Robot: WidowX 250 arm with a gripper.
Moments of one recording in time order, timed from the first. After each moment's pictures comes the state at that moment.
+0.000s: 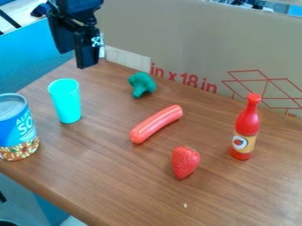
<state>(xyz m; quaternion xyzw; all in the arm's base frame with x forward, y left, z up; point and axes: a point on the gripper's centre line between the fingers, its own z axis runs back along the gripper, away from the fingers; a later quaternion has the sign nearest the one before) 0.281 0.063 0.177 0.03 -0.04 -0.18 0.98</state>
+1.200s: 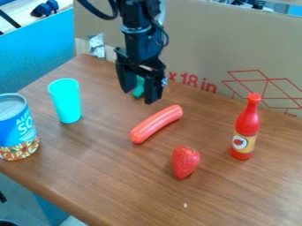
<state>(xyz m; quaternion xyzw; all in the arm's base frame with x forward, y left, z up) 0.344 0.000 0.101 -0.03 -0.04 -0.15 0.99</state>
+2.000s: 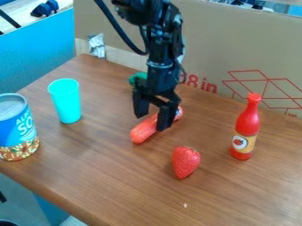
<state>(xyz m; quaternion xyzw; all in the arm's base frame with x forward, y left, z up) 0.361 -0.014 0.040 0.01 0.05 -0.16 0.99</state>
